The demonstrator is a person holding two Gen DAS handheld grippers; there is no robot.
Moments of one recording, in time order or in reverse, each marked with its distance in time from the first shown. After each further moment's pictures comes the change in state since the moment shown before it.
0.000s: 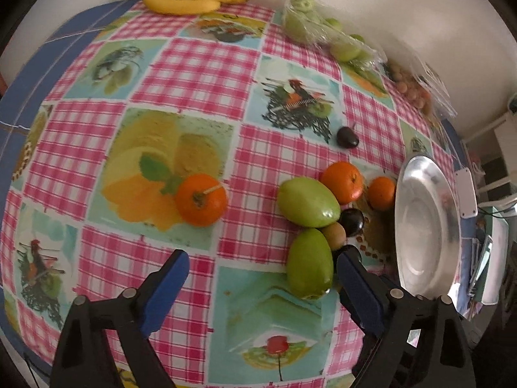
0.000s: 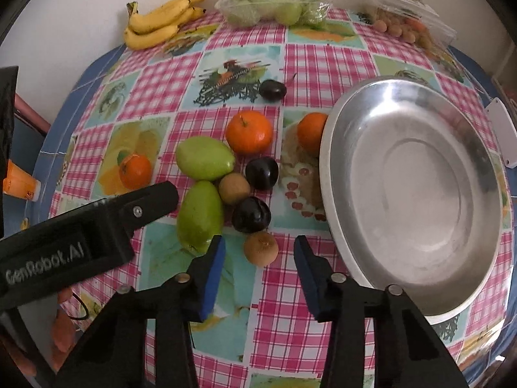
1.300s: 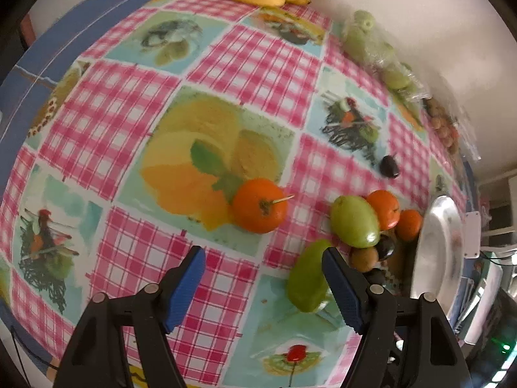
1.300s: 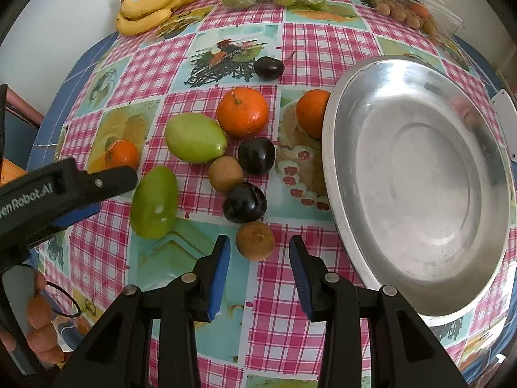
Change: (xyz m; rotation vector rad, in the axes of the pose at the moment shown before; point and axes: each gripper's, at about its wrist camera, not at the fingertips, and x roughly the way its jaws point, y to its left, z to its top) left arm -0.002 0.043 0.001 -0.182 -0.016 0.013; right arm 0.012 -0.003 -0.001 0.008 0.056 -0.005
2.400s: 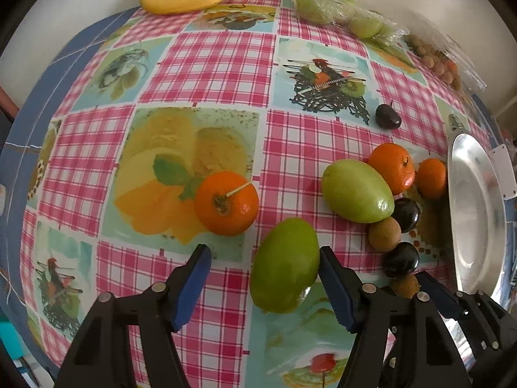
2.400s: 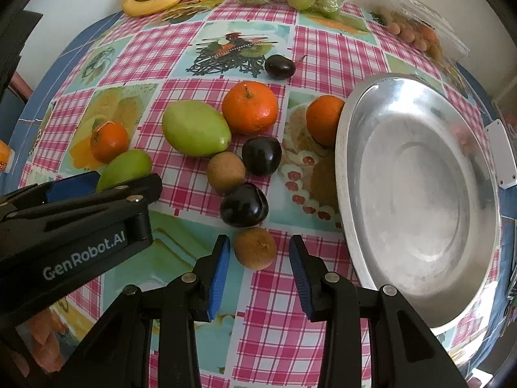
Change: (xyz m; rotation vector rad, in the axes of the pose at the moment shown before) left arm 0.041 -0.045 -0.009 0.260 -0.003 0.182; right arm 0.018 0.033 -0.002 -0.099 -0.013 -0.119
